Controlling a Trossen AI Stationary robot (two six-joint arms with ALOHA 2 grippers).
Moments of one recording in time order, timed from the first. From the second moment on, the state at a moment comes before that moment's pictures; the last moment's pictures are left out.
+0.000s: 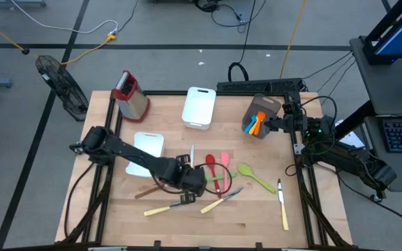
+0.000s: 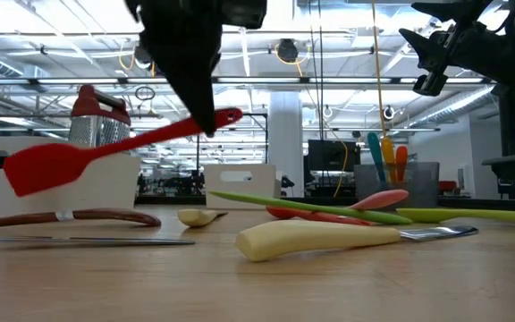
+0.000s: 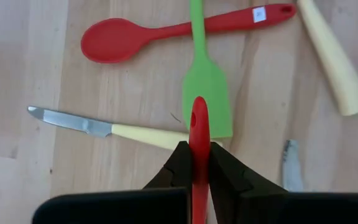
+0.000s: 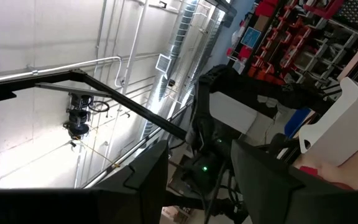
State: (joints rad) left arm -0.34 1.93 1.56 -0.94 -0.23 -0.43; right arm -0.91 0.74 0.09 1.37 -1.00 1.74
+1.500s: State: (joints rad) left arm 0.11 1.93 1.76 -0.44 0.66 -1.03; right arm -0.62 0.74 0.10 1.28 -0.78 1.11
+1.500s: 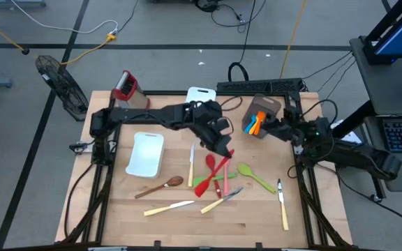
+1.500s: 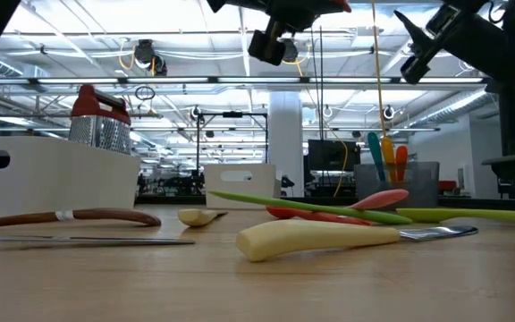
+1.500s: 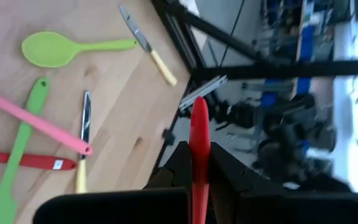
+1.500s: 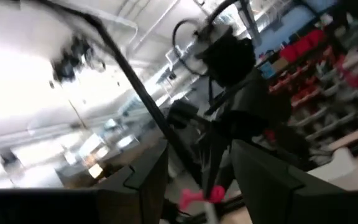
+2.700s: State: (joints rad) left arm 0.31 2.01 1.76 -0.32 0.89 -1.58; right arm -0.45 0.84 0.49 0.51 -0.78 -0.23
